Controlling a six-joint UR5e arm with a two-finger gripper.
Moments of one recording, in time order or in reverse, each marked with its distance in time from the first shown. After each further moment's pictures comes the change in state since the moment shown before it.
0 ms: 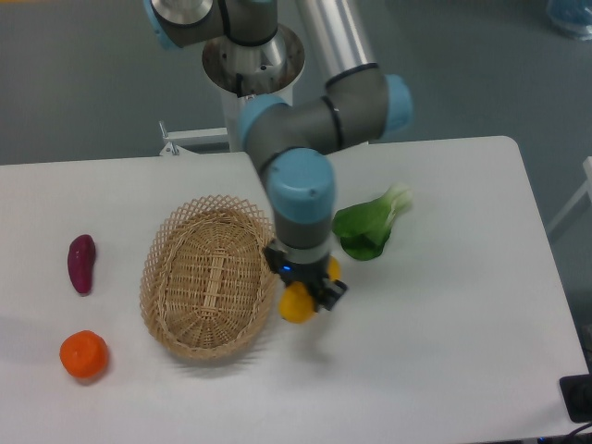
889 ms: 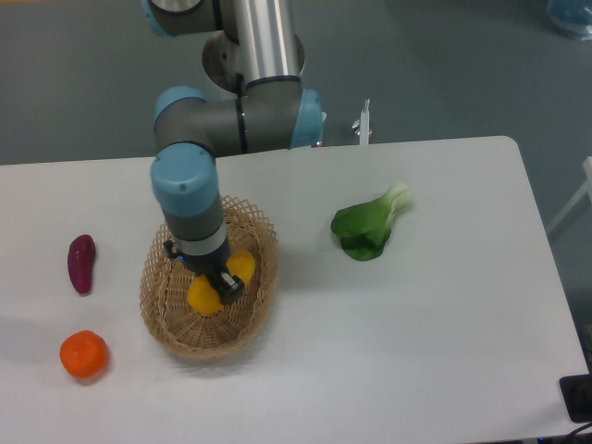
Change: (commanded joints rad) arm -0.189 -0.026 -0.034 0.020 0.000 -0.084
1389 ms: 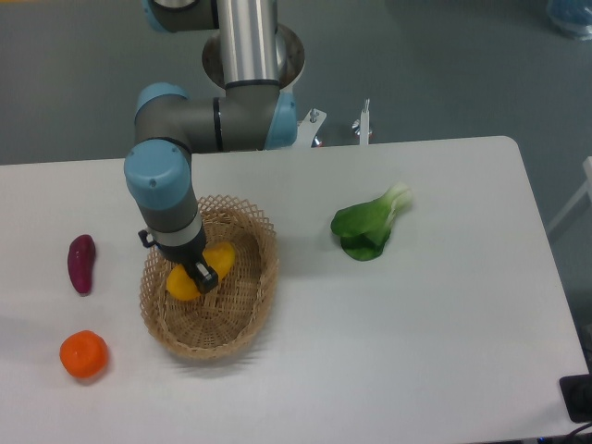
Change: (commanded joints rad) arm -0.022 0.055 -0.138 0.052 0.026 0.054
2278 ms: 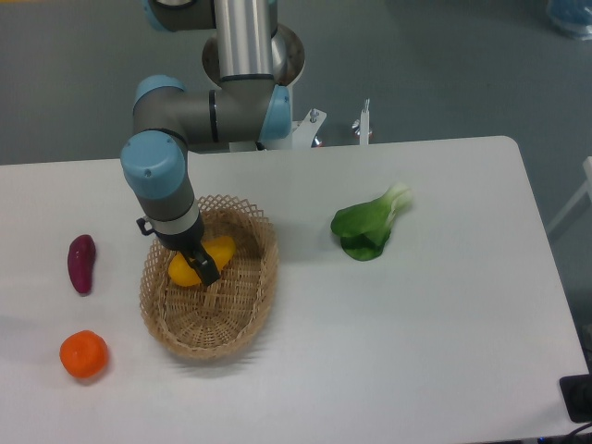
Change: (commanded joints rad) arm 0.001 0.003 -0.002 0.051 -0.001 -0.020
